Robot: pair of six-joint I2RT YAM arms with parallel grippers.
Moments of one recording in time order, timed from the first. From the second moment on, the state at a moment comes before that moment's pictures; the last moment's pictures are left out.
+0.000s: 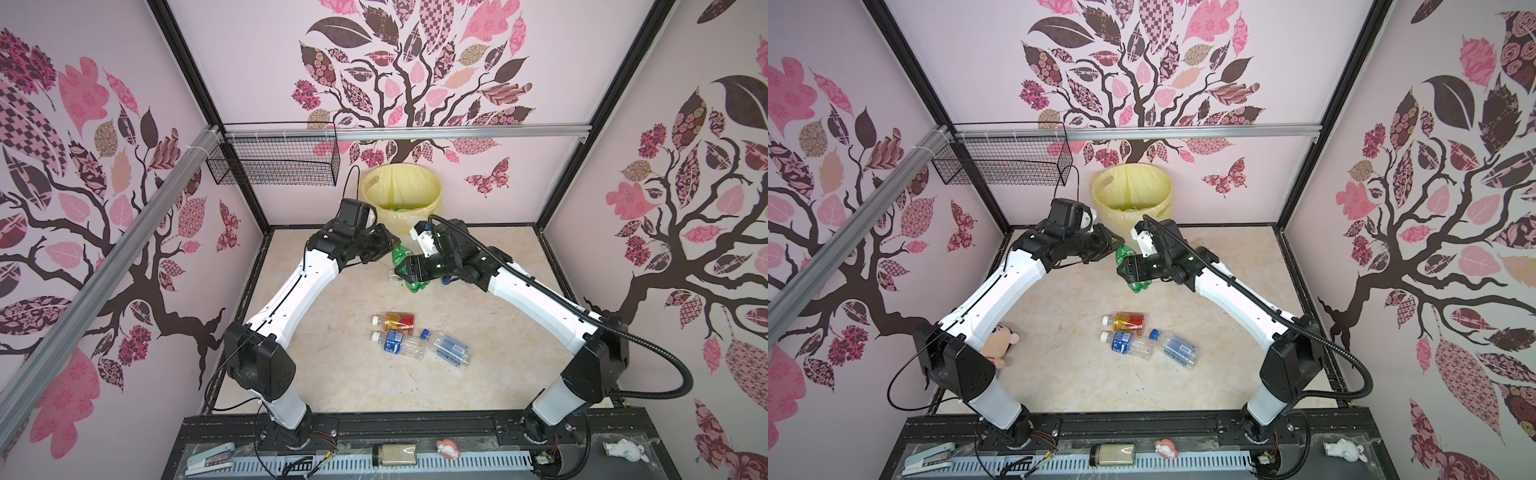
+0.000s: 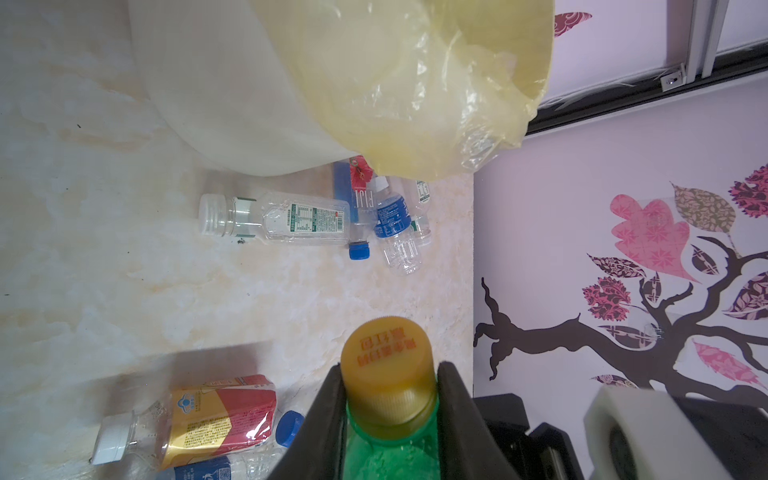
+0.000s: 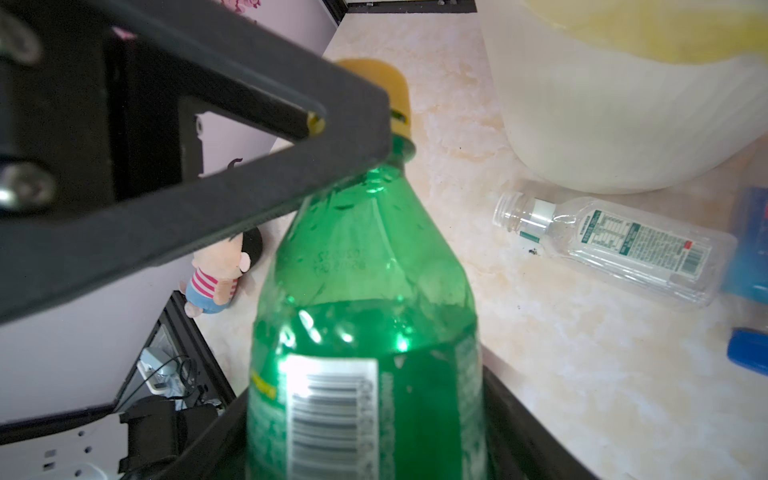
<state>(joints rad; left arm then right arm) -0.43 1.66 1.69 -0.70 0.32 -0.85 0.64 1.62 1.53 -0.56 -0.32 0.38</state>
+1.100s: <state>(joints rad) -0.33 1.63 2.04 -0.90 0.24 -1.04 0.61 1.78 2.04 -0.54 -0.05 0.29</state>
